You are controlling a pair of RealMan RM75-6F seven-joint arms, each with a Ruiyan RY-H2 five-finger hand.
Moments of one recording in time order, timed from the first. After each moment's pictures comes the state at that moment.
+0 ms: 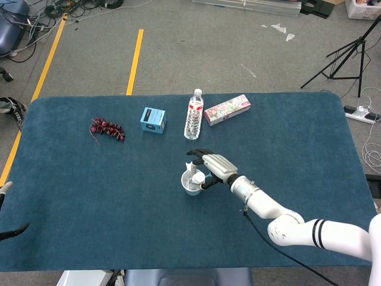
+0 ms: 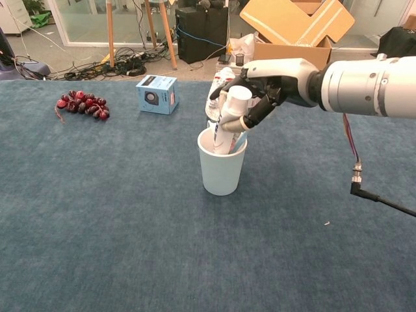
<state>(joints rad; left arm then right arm) -0.04 -0.96 -0.06 -1.75 1.32 1.43 0.05 0.91 -1.39 0.24 -1.60 -1.04 0.64 0.21</state>
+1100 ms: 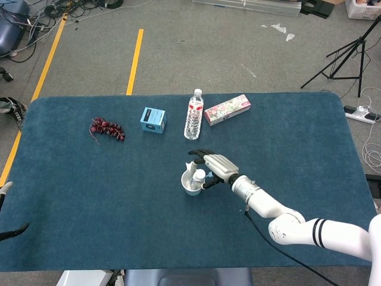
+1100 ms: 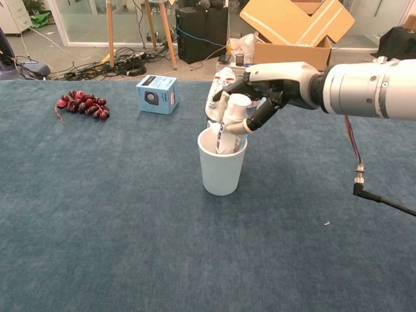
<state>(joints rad) -0.05 -0.96 -0.06 -1.75 1.32 1.42 0.05 0.91 -1.39 0.24 -1.57 -1.06 0.62 0.22</state>
